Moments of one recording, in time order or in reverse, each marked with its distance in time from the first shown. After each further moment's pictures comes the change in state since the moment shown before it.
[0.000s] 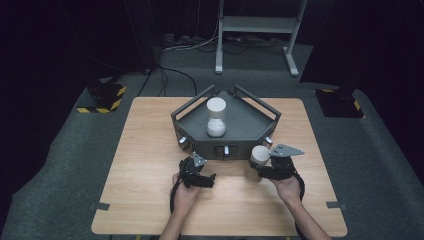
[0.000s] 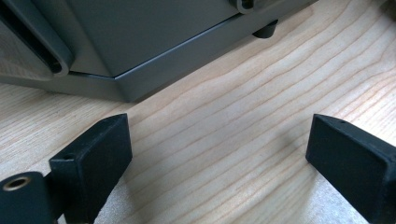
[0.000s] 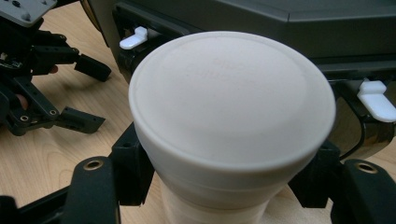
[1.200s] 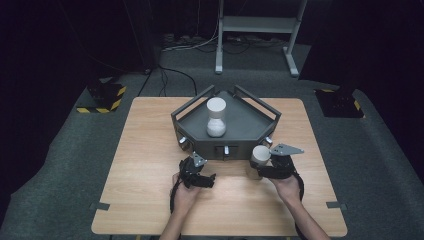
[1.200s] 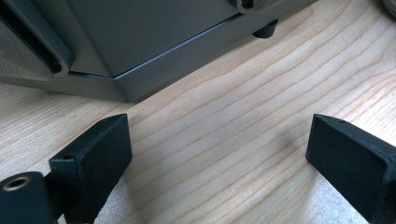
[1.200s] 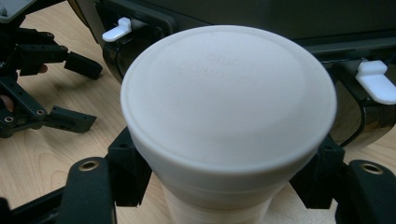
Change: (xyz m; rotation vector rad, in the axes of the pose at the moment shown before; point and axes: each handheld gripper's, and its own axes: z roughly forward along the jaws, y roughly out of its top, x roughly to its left) left arm 0.000 0.000 0.000 0.000 0.000 0.000; right arm -0.004 -0.003 0.007 0.017 -0.009 0.045
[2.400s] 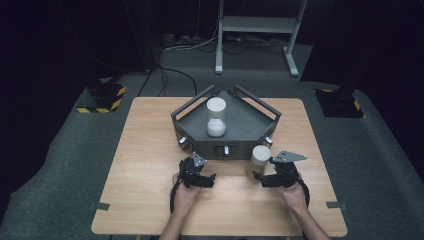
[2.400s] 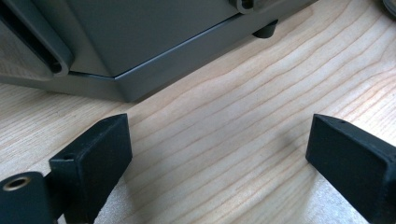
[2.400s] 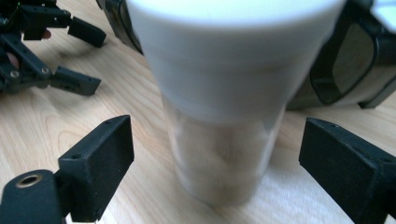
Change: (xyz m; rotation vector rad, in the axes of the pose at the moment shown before) left arm 0.000 0.000 0.000 -0.001 0.000 -0.001; right arm -0.004 -0.010 -0.008 0.062 0.024 0.002
